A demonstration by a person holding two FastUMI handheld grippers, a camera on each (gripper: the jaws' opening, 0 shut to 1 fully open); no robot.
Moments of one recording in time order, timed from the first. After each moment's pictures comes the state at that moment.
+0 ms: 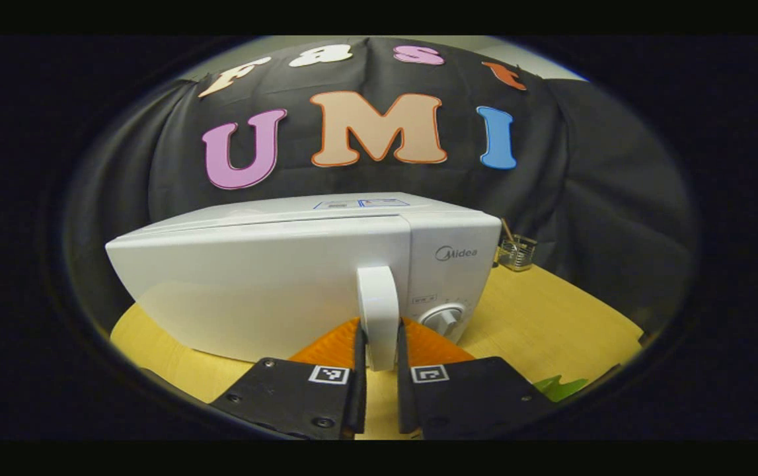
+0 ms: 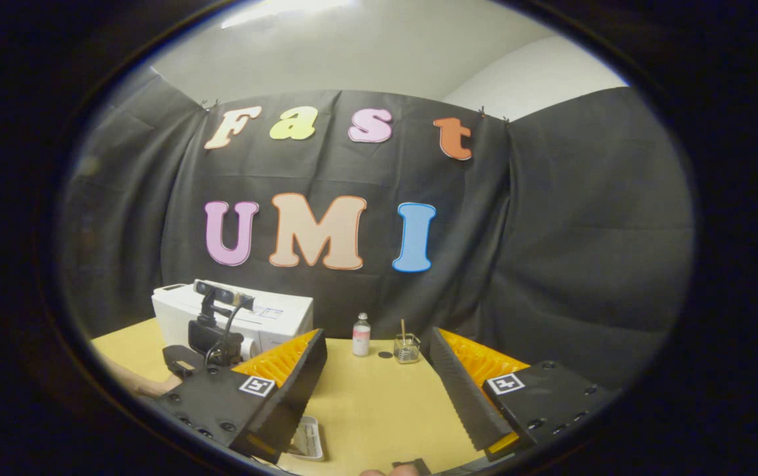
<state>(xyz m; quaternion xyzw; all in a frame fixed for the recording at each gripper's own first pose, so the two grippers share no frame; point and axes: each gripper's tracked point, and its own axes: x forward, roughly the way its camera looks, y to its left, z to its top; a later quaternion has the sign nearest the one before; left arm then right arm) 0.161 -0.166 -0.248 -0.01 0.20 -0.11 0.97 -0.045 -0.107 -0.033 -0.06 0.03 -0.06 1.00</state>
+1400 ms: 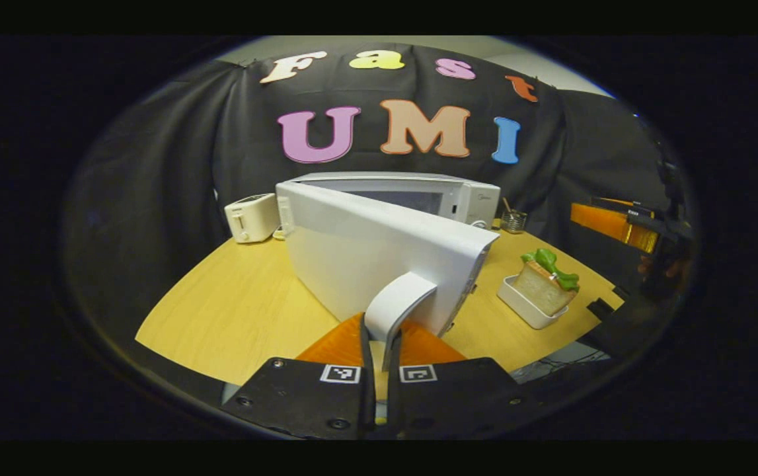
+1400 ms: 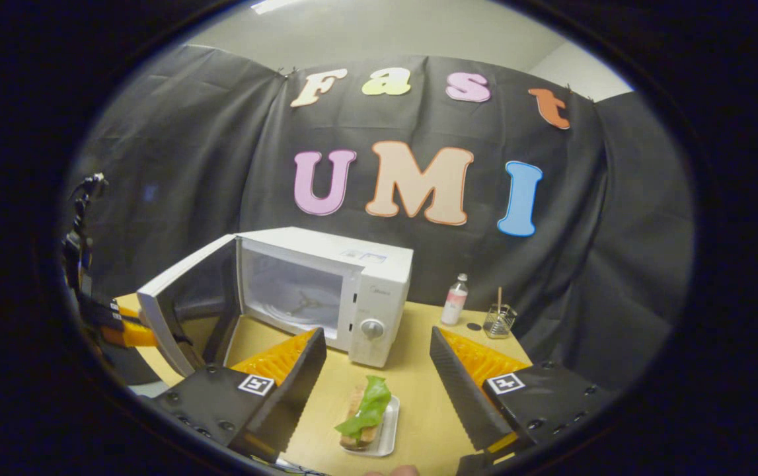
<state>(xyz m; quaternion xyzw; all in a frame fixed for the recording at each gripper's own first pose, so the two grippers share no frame) -0.078 0.032 -0.248 -0.03 0.25 -0.07 0.97 -0.023 0.029 -0.187 -0.09 0.13 0.13 0.98</state>
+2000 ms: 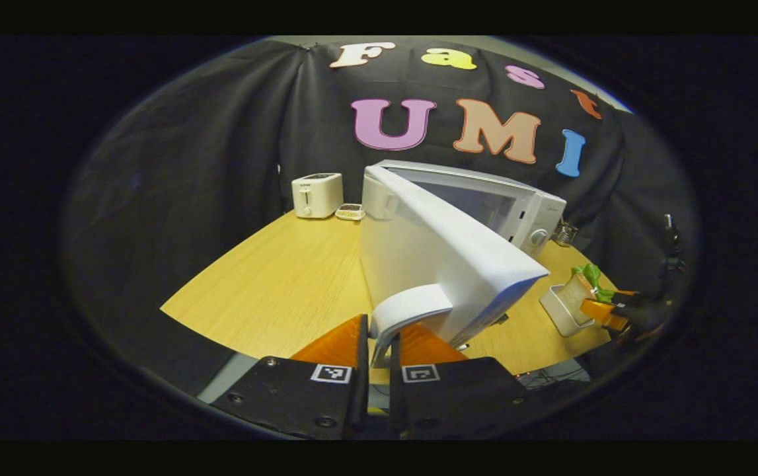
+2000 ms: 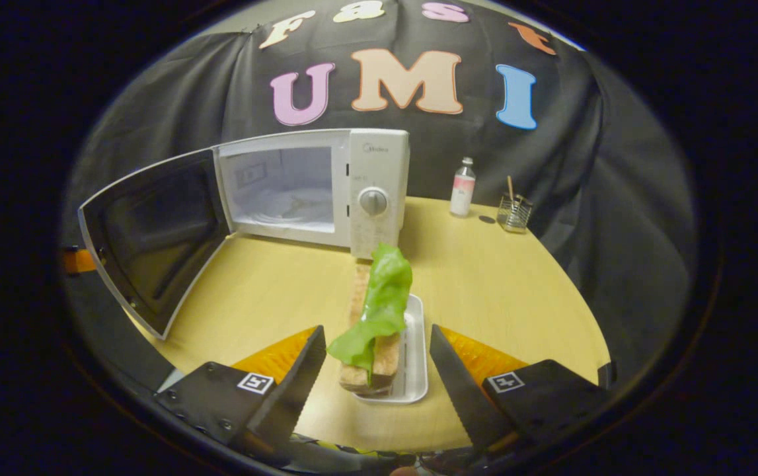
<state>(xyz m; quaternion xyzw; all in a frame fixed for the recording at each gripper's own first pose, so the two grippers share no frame) -0.098 0.097 -0.254 -0.10 0.30 0.03 0.95 -0.058 -0.005 -0.345 -0.06 0.32 0.08 0.94</state>
